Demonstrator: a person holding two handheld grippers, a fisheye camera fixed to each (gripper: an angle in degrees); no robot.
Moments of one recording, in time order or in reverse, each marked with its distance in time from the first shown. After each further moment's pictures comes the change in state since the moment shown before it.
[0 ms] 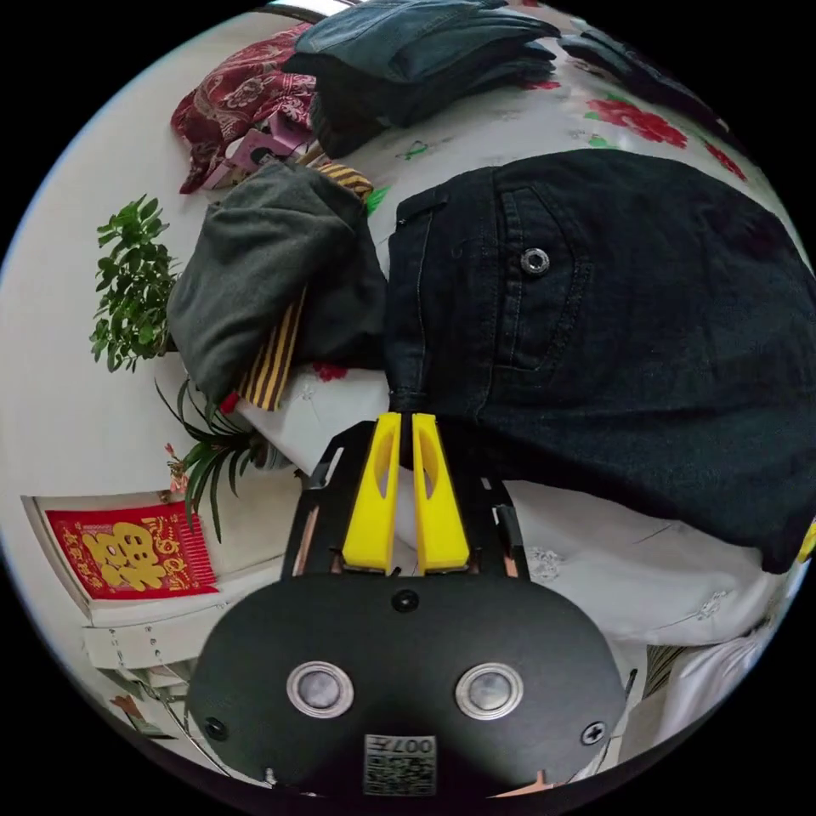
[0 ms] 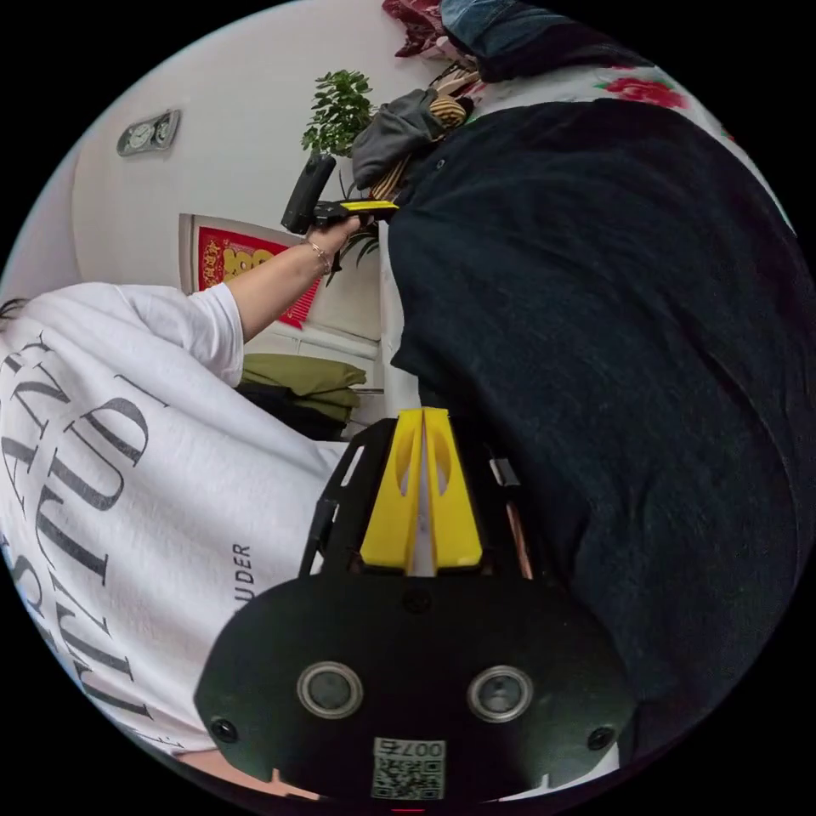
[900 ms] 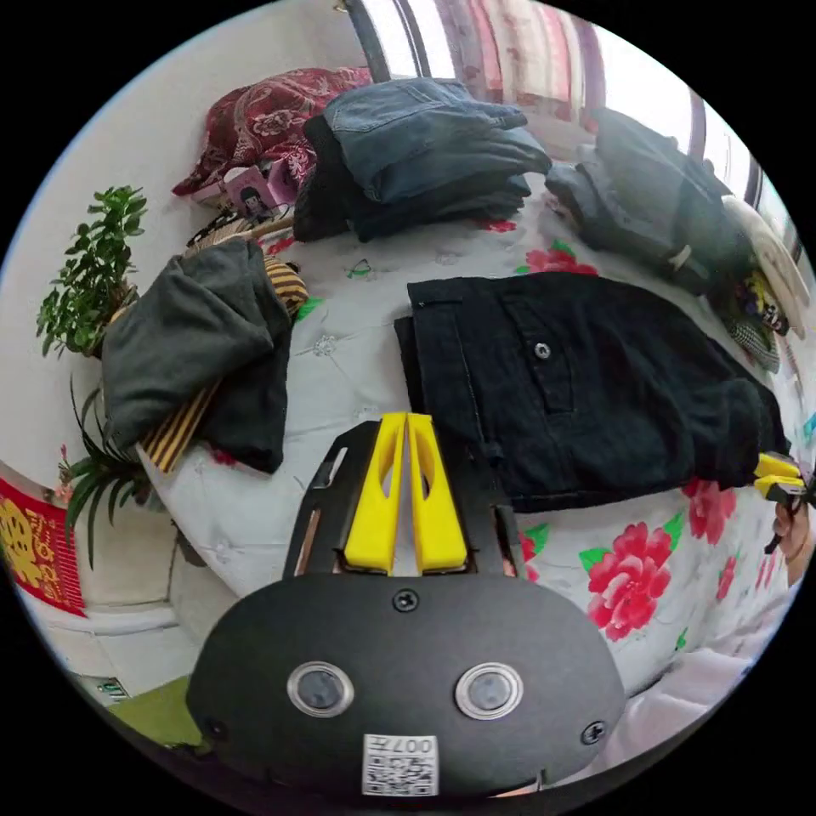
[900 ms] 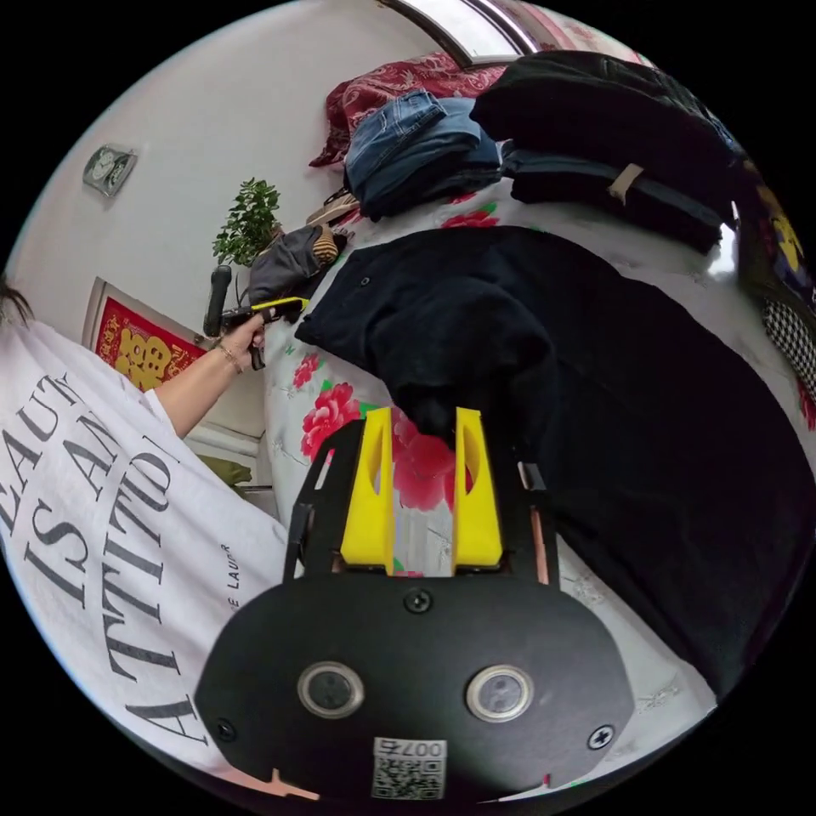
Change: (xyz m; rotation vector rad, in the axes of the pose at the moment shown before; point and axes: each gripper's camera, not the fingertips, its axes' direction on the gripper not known) left arm 0.026 -0.024 -0.130 0.323 0.419 -0.166; right arm -0.005 0.096 -0.120 0.371 0.431 0.136
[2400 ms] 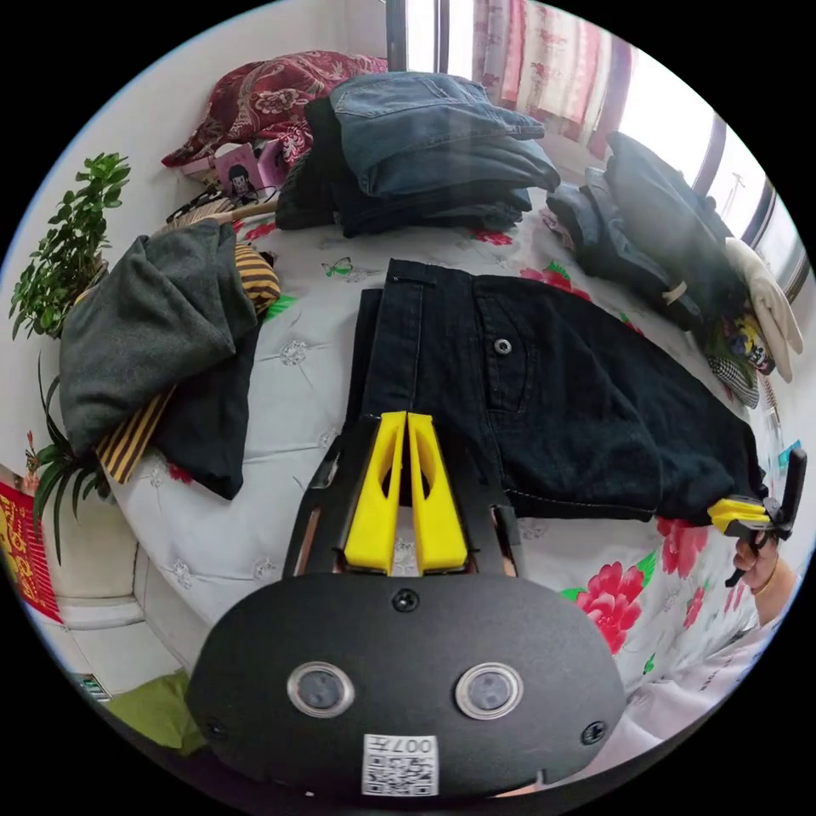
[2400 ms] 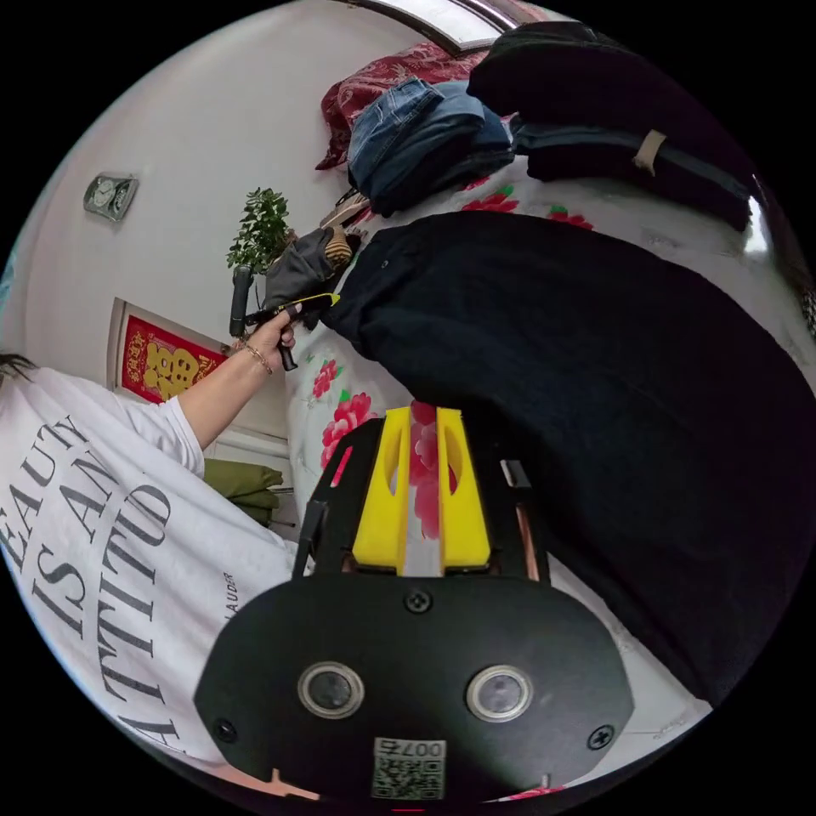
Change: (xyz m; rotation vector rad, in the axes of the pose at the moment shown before) left arm 0.144 -0.035 -0.166 -0.013 0.113 -0.061; right arm -0.071 -0.021 0.044 -0.044 -0.122 0.026
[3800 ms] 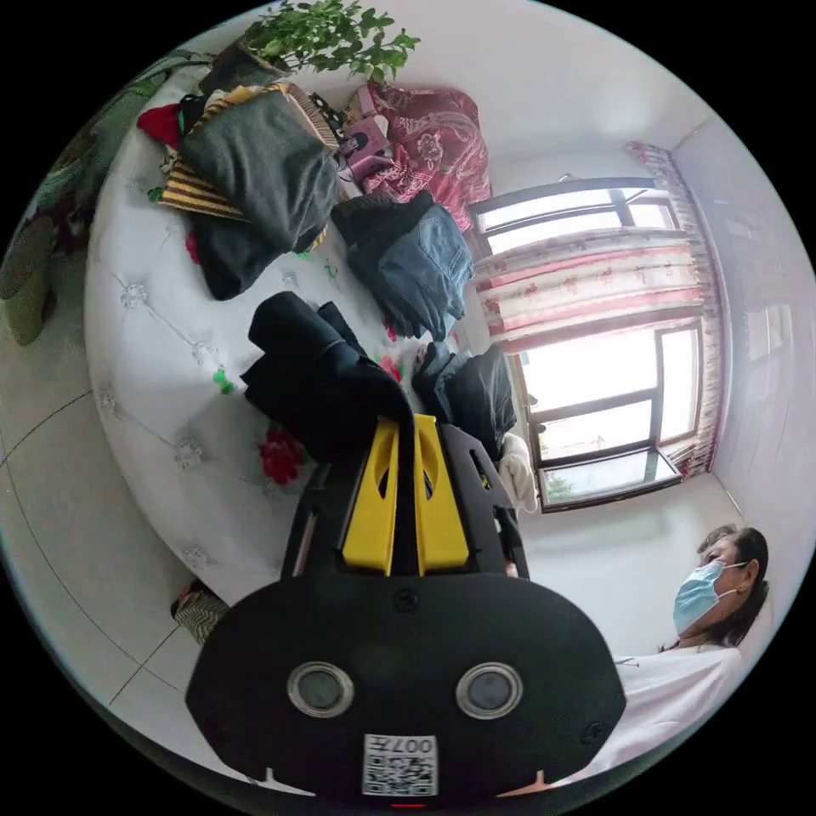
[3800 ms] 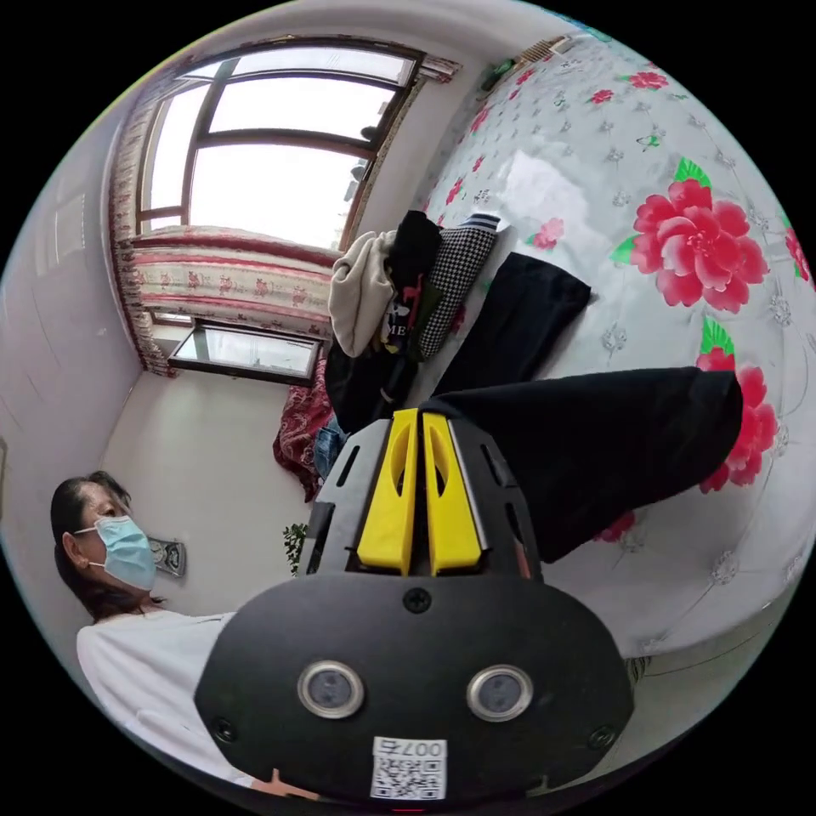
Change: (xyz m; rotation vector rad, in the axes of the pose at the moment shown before) left arm -0.212 0.094 -0.419 0.229 0.824 -0.665; right arm -0.064 0.321 -0.345 0.988 -0.129 0.834
